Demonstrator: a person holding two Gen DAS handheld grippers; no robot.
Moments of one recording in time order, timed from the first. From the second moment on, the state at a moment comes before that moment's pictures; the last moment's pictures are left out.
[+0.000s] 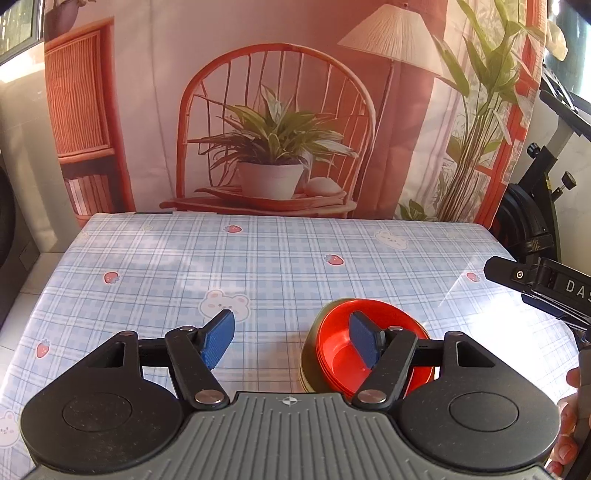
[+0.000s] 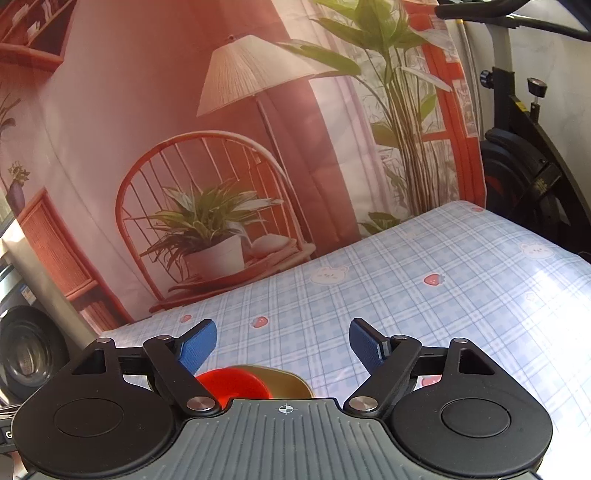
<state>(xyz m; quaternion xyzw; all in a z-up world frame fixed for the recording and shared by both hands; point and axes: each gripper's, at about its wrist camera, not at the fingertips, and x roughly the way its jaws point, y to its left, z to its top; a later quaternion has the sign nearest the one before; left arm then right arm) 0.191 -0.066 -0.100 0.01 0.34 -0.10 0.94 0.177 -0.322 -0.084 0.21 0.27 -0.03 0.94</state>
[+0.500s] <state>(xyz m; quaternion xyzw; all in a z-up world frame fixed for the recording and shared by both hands) 0.115 -0.043 -0.024 0.04 0.22 -0.02 0.98 0.131 -0.292 -0.007 0.15 0.21 0.00 0.97</state>
